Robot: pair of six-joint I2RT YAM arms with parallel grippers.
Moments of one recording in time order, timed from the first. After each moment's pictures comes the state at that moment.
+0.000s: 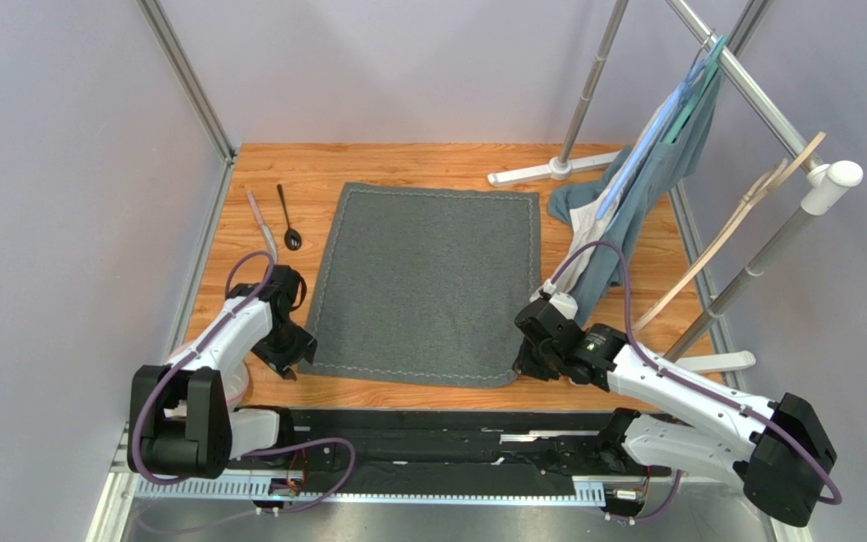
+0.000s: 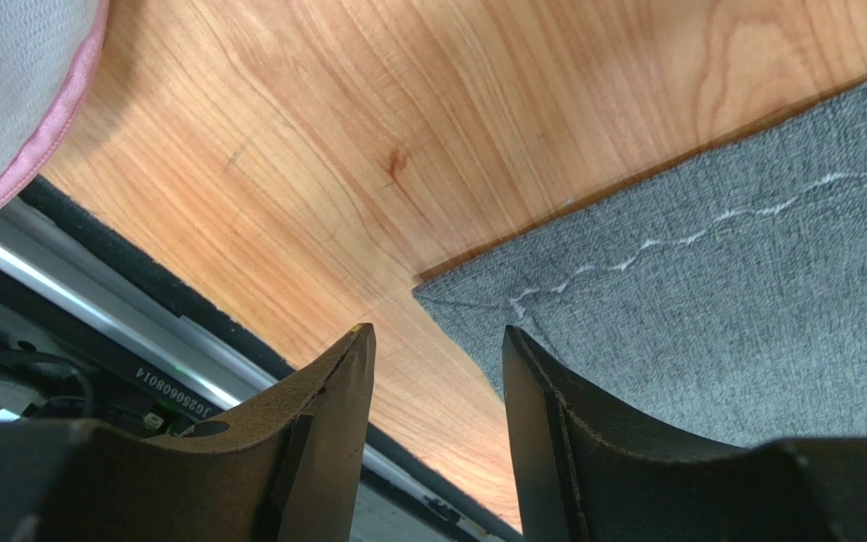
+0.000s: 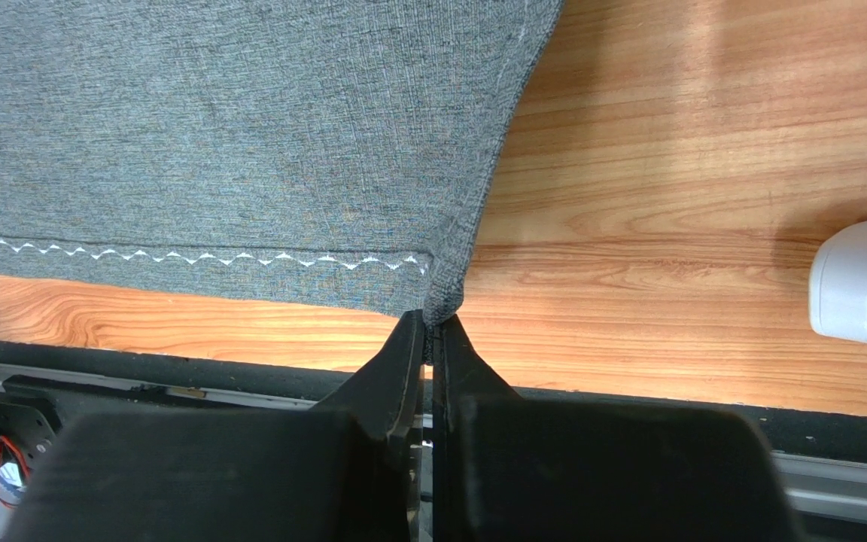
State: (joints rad) left arm -0.07 1.23 0.65 -0.95 -0.17 -1.02; right arm 0.86 1.00 0.61 -0.67 0.18 1.04
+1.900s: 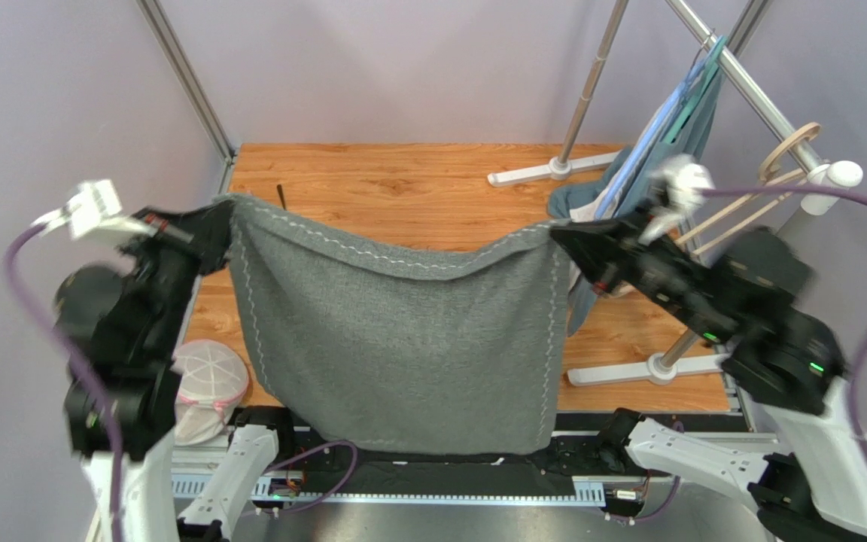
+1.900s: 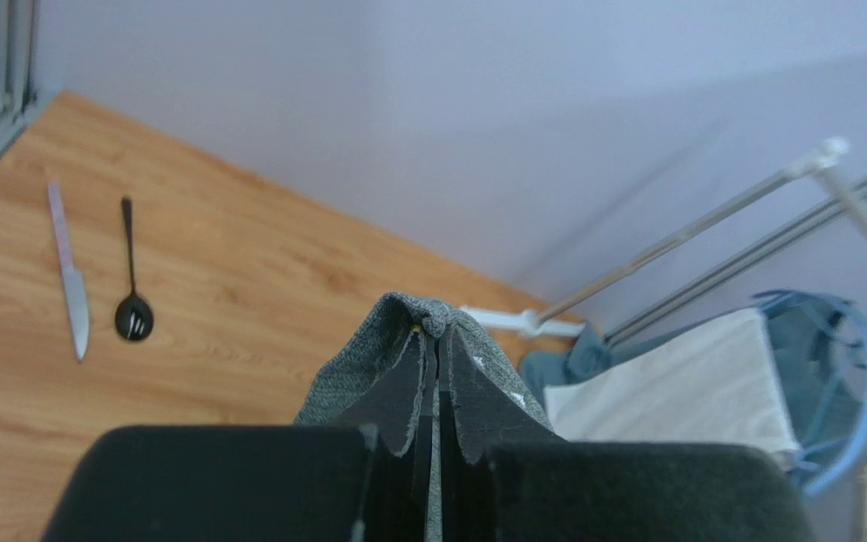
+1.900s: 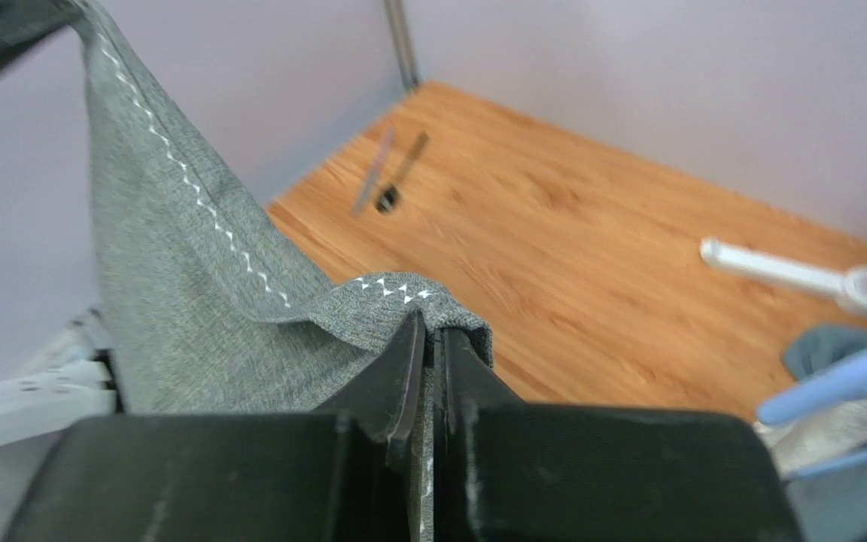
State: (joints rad) left arm -0.05 0.68 1.51 -0.71 -0.01 -0.62; right arm 0.83 0.85 1.59 -0.73 0.07 0.18
